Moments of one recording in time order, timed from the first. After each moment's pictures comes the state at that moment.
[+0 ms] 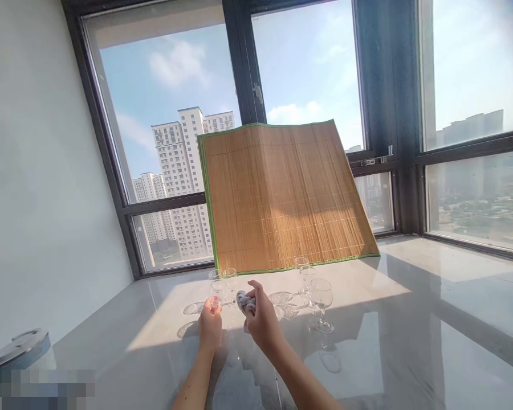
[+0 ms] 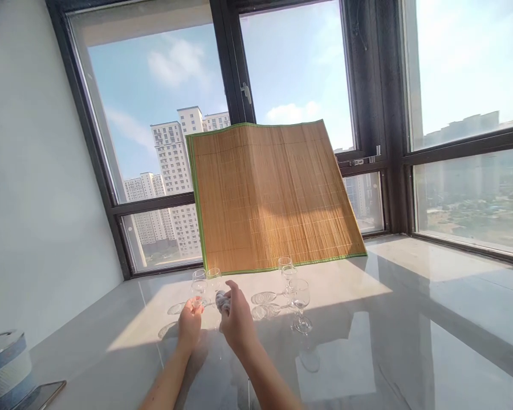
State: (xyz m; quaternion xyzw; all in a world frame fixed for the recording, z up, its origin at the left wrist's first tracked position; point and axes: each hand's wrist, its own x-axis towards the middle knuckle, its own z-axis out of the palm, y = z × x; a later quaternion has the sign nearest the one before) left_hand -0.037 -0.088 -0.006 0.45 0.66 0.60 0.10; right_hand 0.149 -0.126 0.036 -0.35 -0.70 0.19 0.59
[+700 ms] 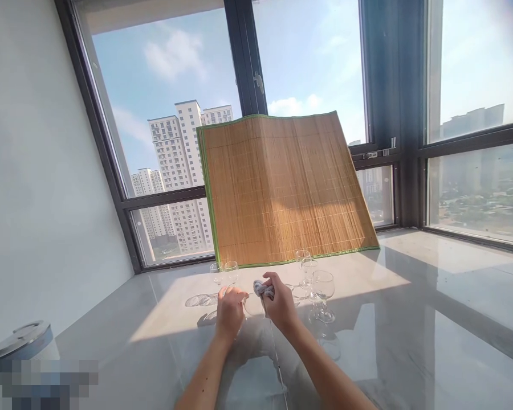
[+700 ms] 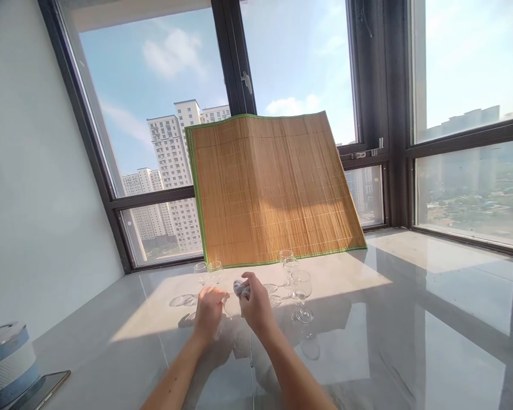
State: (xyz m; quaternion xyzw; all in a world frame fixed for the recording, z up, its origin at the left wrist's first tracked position) left_hand 0.011 -0.109 0.026 0.70 0.50 0.51 0.04; right_hand 0.183 -0.107 0.037 -0.35 -0.67 0.22 0.61
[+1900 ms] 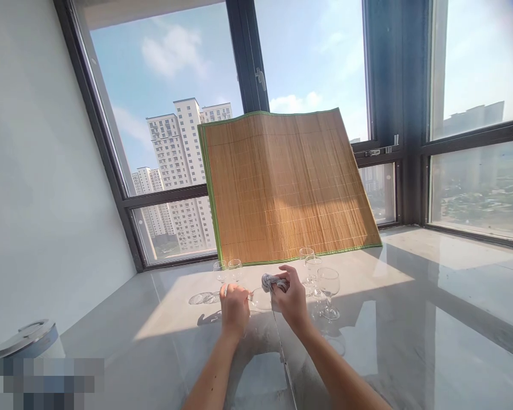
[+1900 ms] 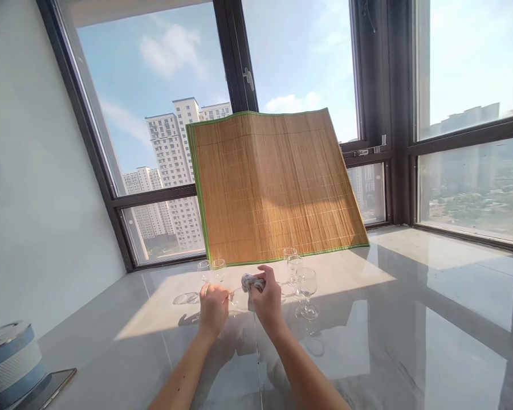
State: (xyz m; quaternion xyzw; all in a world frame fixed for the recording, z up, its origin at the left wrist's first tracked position) left_hand 0.010 -0.110 0.022 0.72 0.58 0.34 -0.18; right_hand 0.186 -0.108 0.039 -0.40 -0.57 0.22 0.68
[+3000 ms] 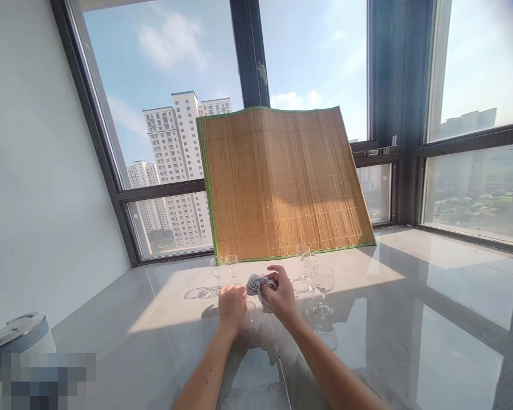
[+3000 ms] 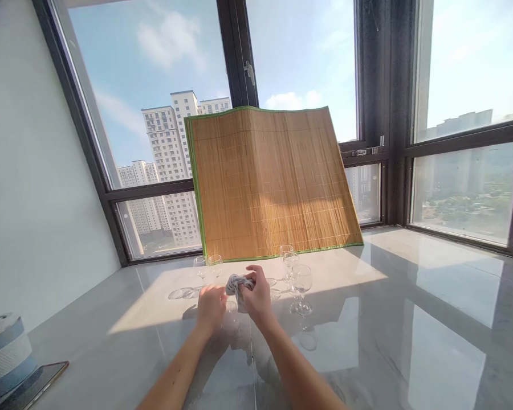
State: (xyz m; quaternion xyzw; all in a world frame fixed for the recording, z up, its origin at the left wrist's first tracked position) left_hand 0.015 -0.106 0.018 0.71 0.63 0.27 -0.12; right_hand 0.175 -0.108 0.036 -0.34 -0.57 0.35 0.66
